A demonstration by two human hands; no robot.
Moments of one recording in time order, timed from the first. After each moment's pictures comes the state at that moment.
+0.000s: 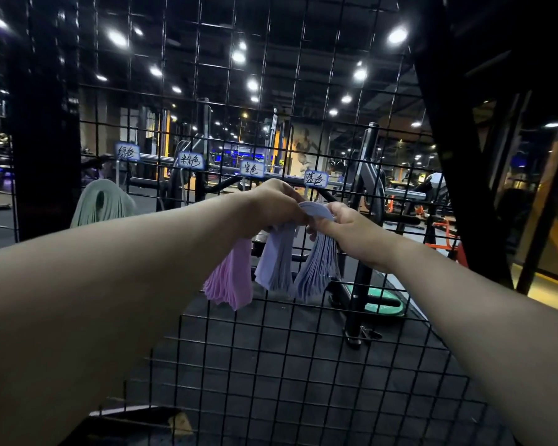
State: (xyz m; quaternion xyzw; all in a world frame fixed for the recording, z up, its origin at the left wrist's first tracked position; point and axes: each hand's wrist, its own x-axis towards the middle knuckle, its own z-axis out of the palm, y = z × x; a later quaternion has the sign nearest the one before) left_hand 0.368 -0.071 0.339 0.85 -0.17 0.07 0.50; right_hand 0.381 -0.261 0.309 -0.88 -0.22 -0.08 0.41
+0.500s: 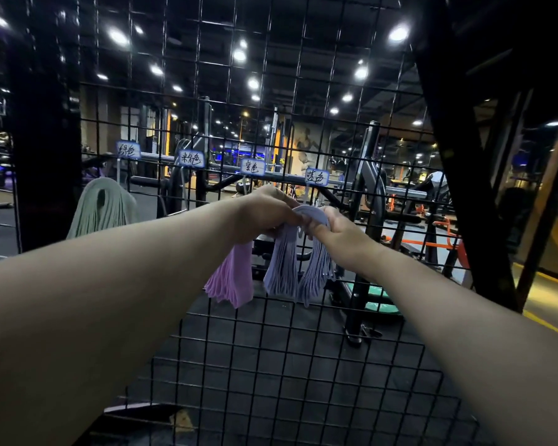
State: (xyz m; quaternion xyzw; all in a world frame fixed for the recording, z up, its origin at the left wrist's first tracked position) left_hand 0.373 -0.058 0.325 0.81 -0.21 0.02 0.55; right_hand 0.373 -0.242 0.295 -0.89 -0.23 -0.13 0.37
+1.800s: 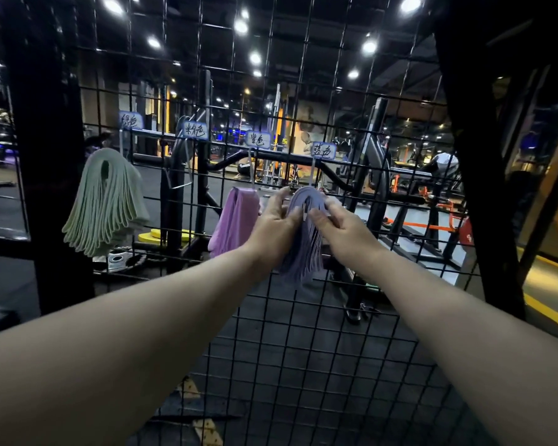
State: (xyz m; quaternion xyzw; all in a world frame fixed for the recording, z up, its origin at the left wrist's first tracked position) left_hand 0.350 -0.086 0.243 0.66 -0.17 0.10 0.73; right_hand 0.352 -0.236 0.259 -0.85 -0.20 -0.15 0.47
